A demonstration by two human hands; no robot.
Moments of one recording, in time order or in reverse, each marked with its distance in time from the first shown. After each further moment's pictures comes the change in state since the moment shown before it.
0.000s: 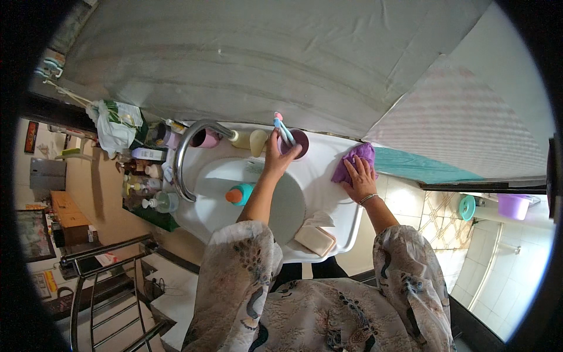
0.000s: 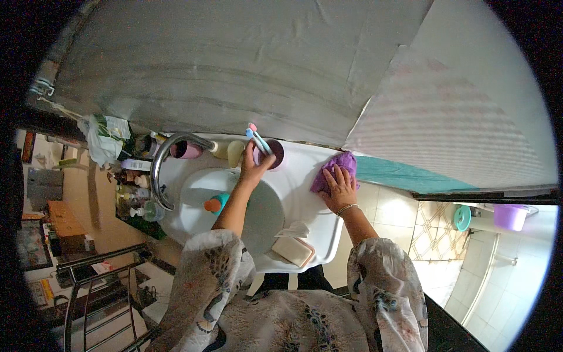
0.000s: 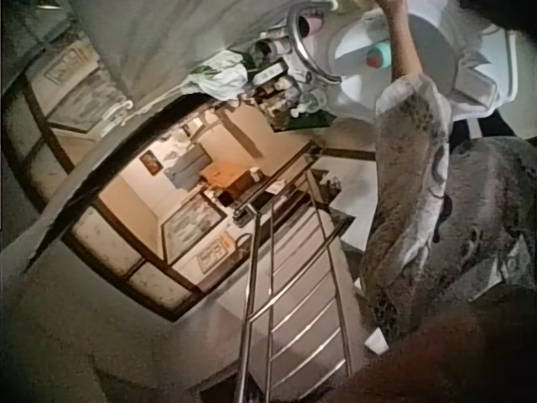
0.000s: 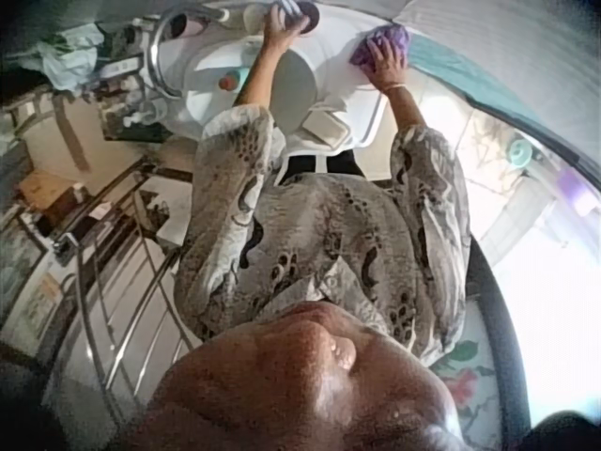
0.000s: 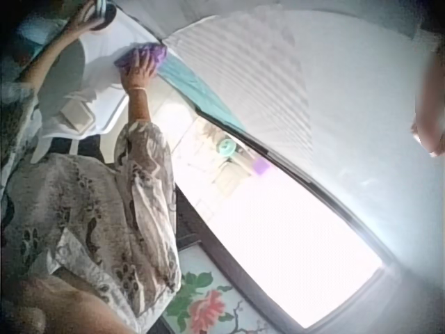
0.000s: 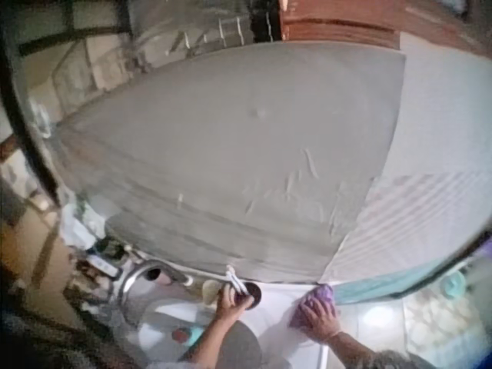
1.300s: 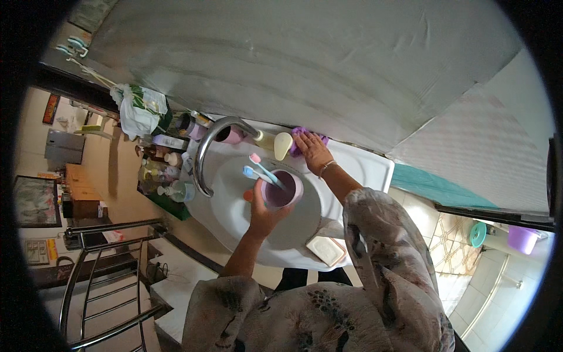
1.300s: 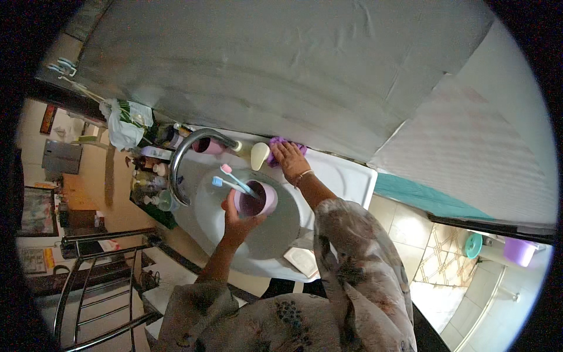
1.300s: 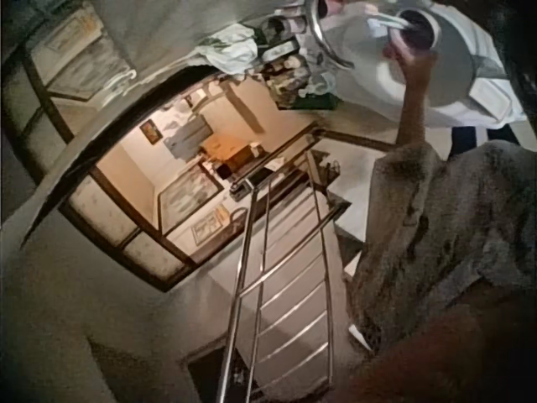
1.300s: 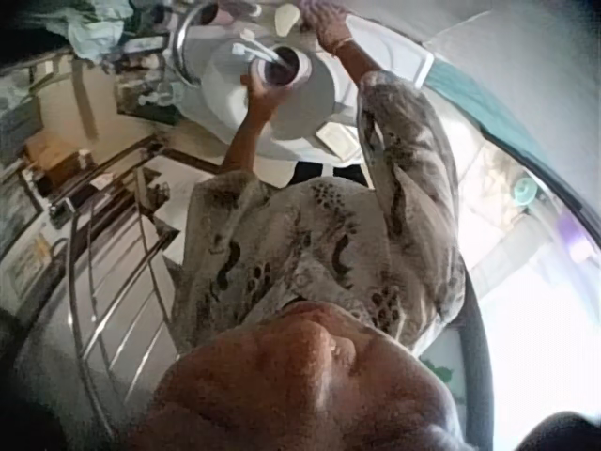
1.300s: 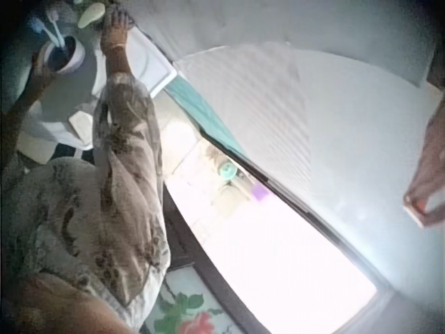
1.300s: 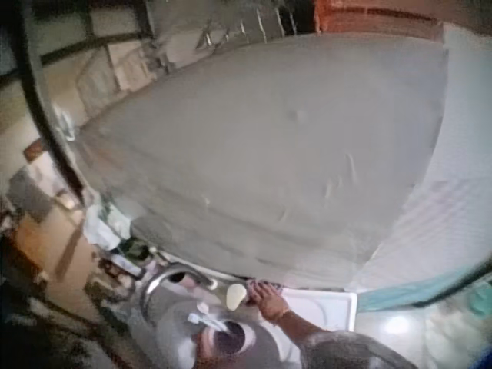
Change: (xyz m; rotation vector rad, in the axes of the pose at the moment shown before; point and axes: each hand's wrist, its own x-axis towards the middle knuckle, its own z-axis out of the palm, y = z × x) left_hand -0.114 0.104 -0.089 0.057 0.003 -0.123; right_hand 0.152 -0.134 0.060 0.009 0.281 -0.635
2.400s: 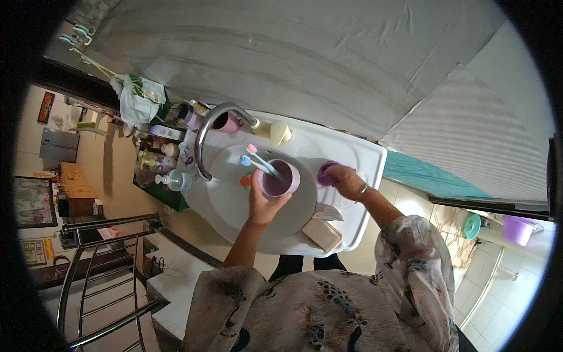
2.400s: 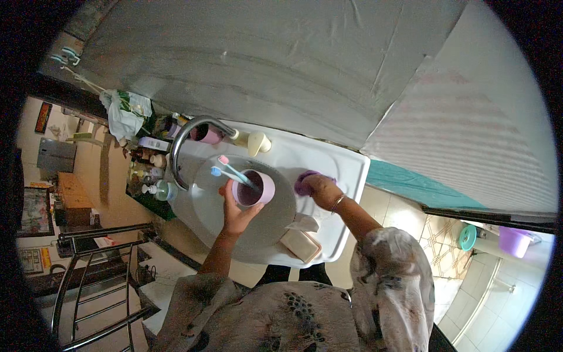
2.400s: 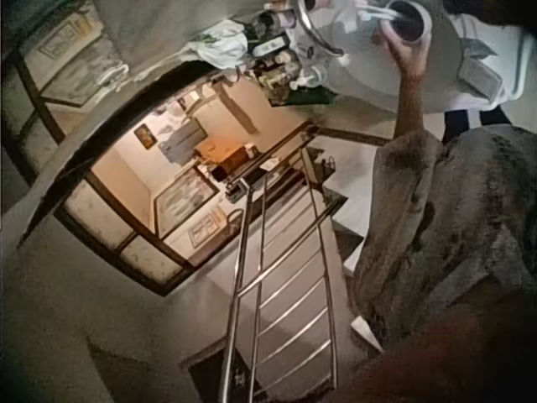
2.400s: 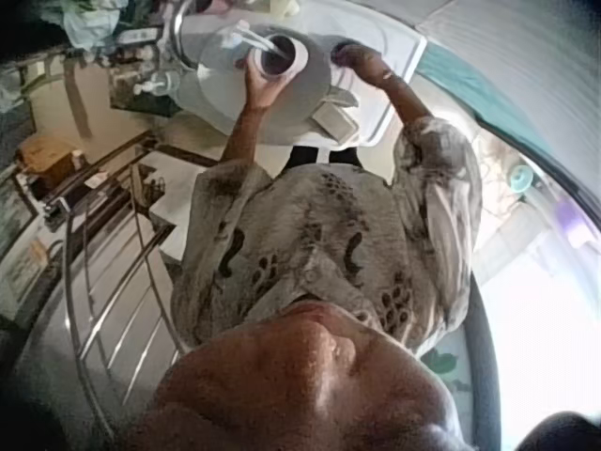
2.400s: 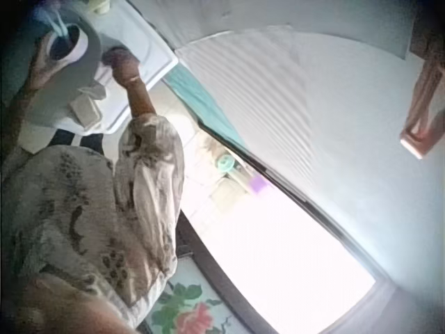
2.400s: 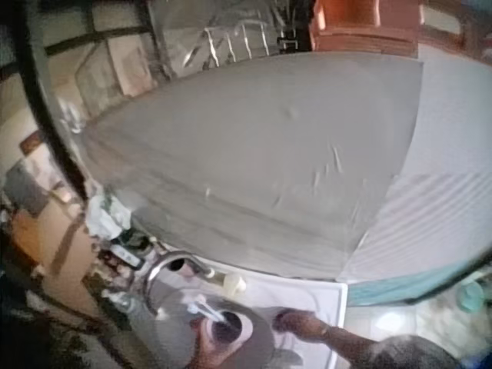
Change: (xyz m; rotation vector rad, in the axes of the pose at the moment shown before) left_hand -0.023 -0.011 0.007 -0.044 0.092 0.136; right_hand -0.116 -0.005 -0.097 0.671 -0.387 0.247
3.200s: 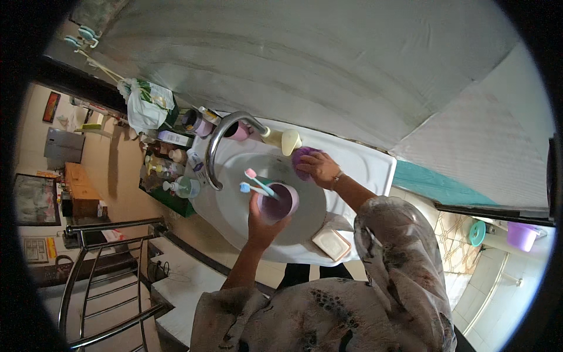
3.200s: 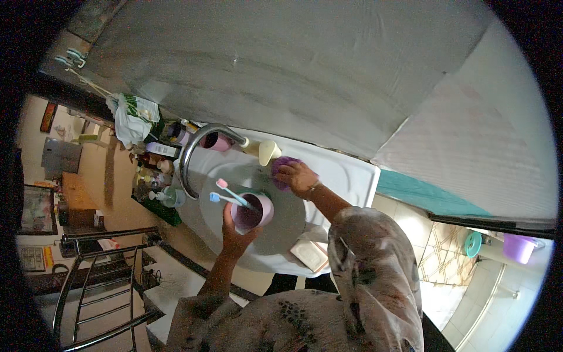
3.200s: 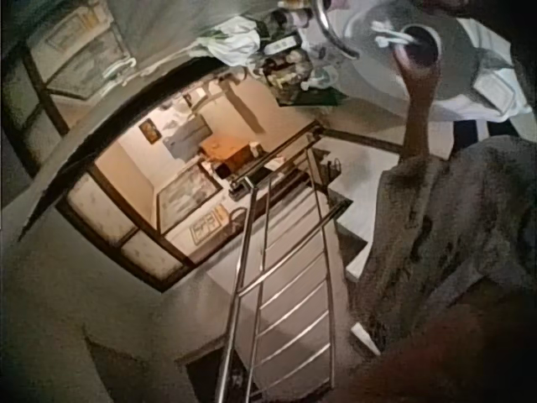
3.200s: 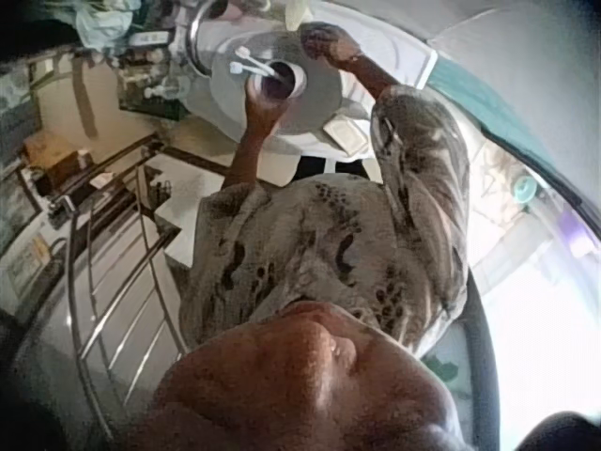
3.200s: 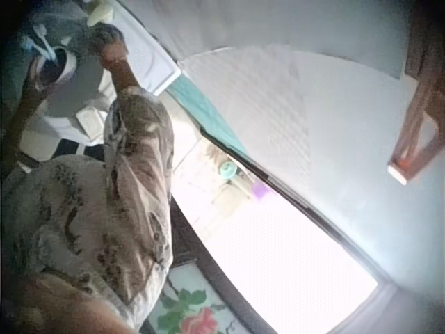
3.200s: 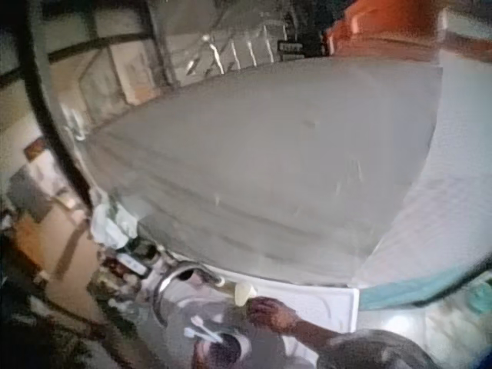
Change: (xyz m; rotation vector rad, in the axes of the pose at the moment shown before) left_hand -0.022 0.012 -0.034 0.108 -0.006 -0.080; right_hand 0.105 -0.002 0.049 -0.497 0.162 -0.438
